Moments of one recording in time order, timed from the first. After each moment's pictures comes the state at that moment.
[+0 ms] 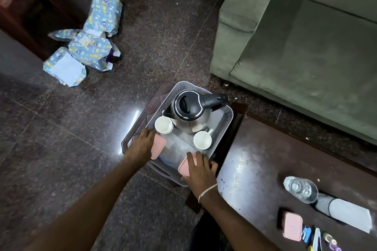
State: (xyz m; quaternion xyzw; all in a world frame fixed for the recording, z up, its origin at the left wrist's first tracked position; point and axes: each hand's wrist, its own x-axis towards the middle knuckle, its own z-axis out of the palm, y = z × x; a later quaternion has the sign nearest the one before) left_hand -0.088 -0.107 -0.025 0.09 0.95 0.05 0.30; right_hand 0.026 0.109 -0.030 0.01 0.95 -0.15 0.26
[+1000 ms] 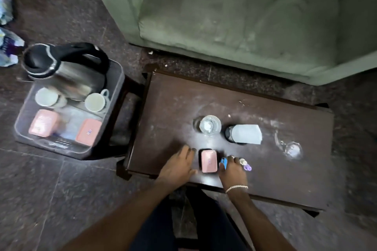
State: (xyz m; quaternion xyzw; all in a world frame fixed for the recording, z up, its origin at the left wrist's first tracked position) left_hand 0.192 0.263 -0.061 0.37 0.86 0.12 0.33; right_hand 0.298 0.447 -0.066 0.36 0.88 -0.16 0.27
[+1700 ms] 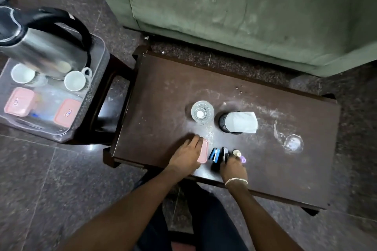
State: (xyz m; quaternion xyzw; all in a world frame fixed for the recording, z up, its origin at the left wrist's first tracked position) left_hand 0.240 0.335 -0.127 0.41 0.85 0.06 0.33; right_hand 0.347 0.488 -0.118 0.40 0.84 -0.17 0.34
